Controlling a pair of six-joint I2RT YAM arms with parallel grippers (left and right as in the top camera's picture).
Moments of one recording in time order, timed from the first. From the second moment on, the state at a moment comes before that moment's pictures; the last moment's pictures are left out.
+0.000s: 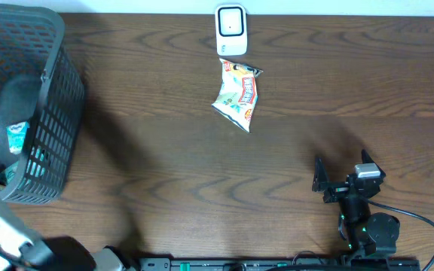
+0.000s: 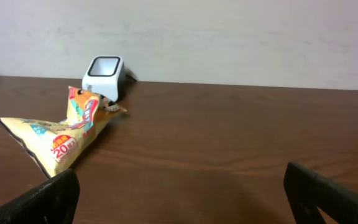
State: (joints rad) left arm 0.75 1.52 1.68 -1.04 -0.23 -0.09; right arm 0.01 0.01 0.01 -0.06 -0.11 0.00
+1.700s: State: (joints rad) left arm 0.58 2.15 1.67 -0.93 -0.33 0.13; right arm 0.01 0.01 0.01 -0.06 -0.11 0.00
